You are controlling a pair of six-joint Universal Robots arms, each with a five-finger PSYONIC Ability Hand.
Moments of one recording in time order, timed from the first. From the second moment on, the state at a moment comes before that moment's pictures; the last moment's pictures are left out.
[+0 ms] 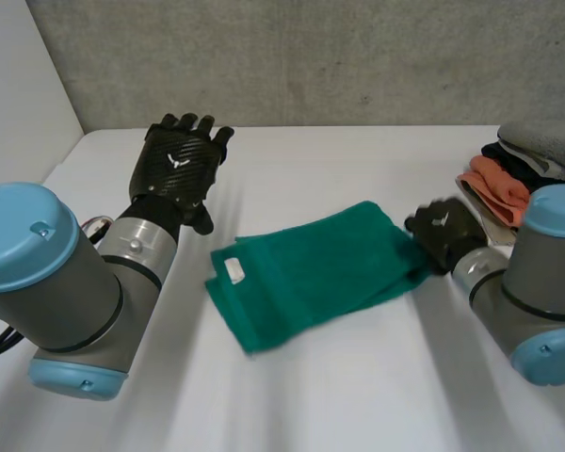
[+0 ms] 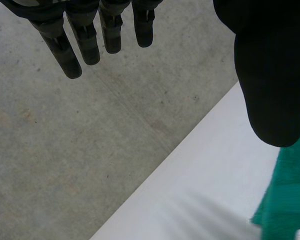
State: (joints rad) left arm 4.16 -1.85 -1.64 3.58 -1.63 3.57; right arm 1.88 -1.09 1.60 -0.27 1.46 2.51; left_hand 0.19 0.21 0.21 0.20 0.04; right_hand 1.12 1.18 1.19 1.20 0.98
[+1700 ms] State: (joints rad) left arm 4.11 -1.95 -1.33 3.09 -1.62 3.27; right arm 2.06 -0.95 1.28 0.04 1.30 2.60; left_hand 0.19 0.21 0.21 0.20 0.04; right_hand 0.22 0.21 0.21 0.21 0.04
